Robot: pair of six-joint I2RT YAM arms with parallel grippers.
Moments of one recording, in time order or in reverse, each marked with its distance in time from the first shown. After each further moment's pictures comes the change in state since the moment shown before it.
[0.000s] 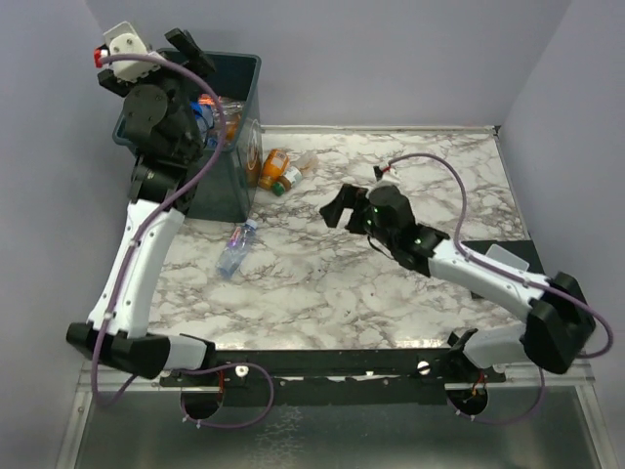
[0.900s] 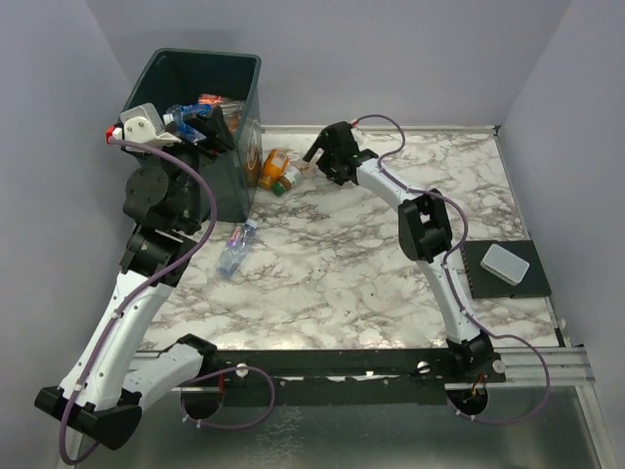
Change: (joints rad) left arm -0.157 -0.438 -0.497 -0.043 0.128 -0.143; right arm -0.275 1.253 1.339 -0.373 -0.130 0.256
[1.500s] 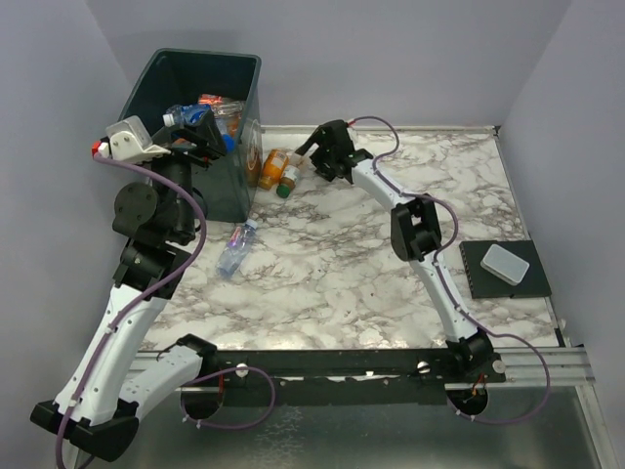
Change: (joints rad) left arm 0.000 -0.085 -0.043 0.029 -0.002 -0.008; right arm 0.002 0.163 0.212 -0.010 -0.067 0.134
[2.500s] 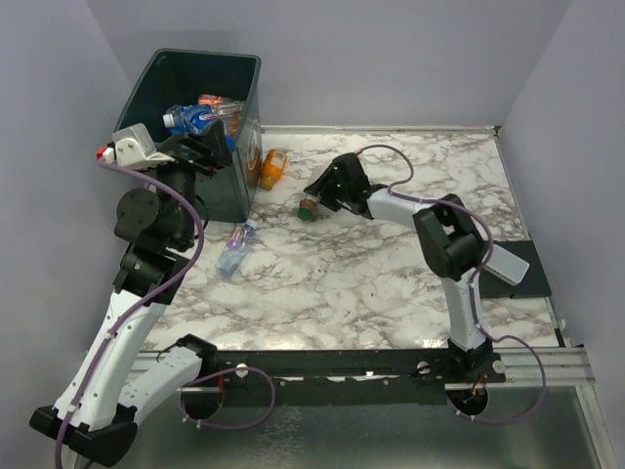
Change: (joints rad) left arm -0.005 -0.042 -0.053 -0.019 0.041 -0.056; right arm 0.063 -0.444 -0.836 0.383 -0.057 -0.028
